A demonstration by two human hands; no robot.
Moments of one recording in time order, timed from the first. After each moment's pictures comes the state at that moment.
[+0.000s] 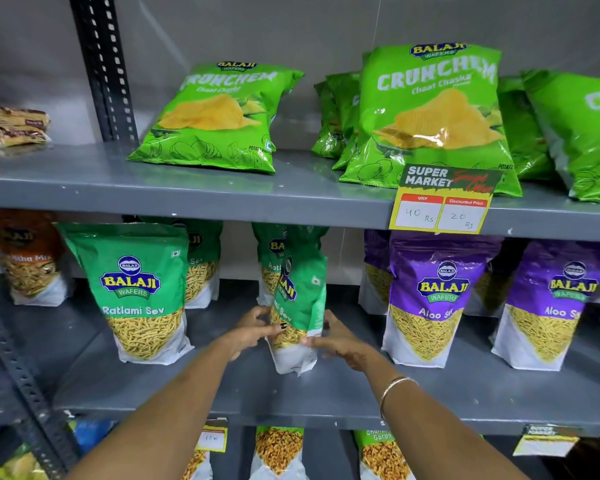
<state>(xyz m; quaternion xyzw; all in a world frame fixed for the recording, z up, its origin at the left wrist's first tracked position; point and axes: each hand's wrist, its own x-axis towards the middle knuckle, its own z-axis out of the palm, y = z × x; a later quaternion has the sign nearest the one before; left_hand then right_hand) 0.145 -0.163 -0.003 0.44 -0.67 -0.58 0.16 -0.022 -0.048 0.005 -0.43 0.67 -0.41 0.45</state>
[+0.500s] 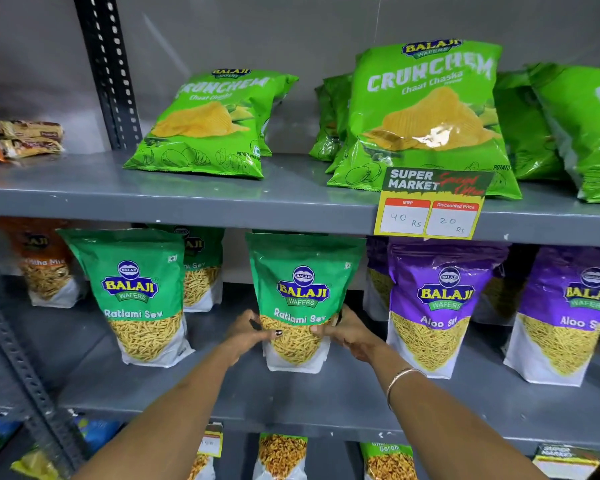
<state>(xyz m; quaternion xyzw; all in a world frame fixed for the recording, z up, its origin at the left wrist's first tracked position) 0.136 -0.161 -0.005 0.51 -0.67 -0.47 0.26 -0.055 -0.064 0.008 -0.40 0.59 -0.53 0.46</state>
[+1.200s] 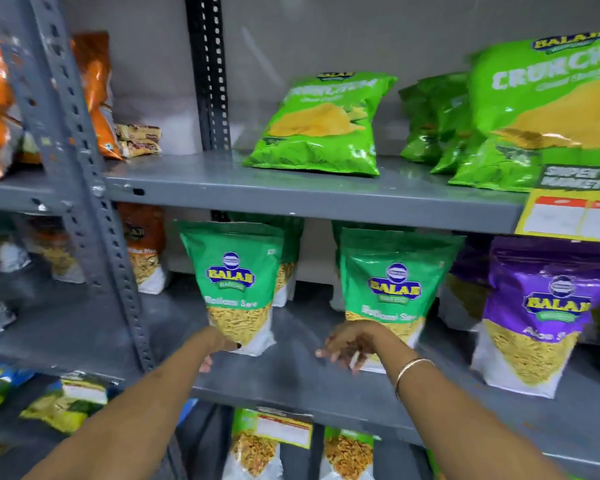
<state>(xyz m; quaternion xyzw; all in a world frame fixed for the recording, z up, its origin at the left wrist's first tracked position) 0.333 -0.219 -0.005 0.73 -0.54 -0.42 0.05 0.077 -0.122 0.034 -0.50 0.71 -0.04 0.49</state>
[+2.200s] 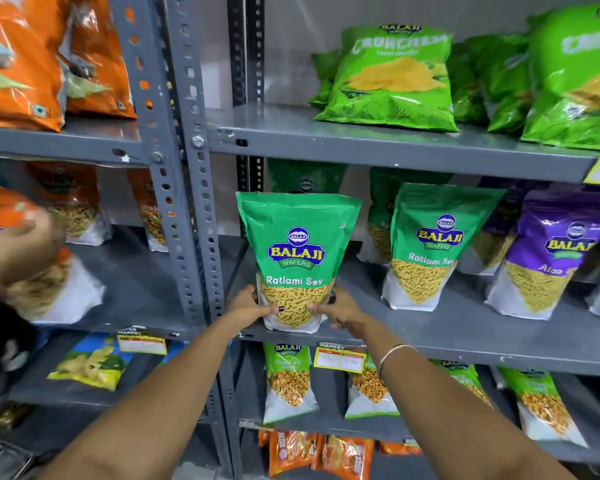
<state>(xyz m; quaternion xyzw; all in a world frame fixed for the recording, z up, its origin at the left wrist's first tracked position) 0.416 -0.218 -0.033 0.54 -0.70 -0.43 0.19 0.240 -0.109 -0.006 -0.40 0.69 -0.43 0.42</state>
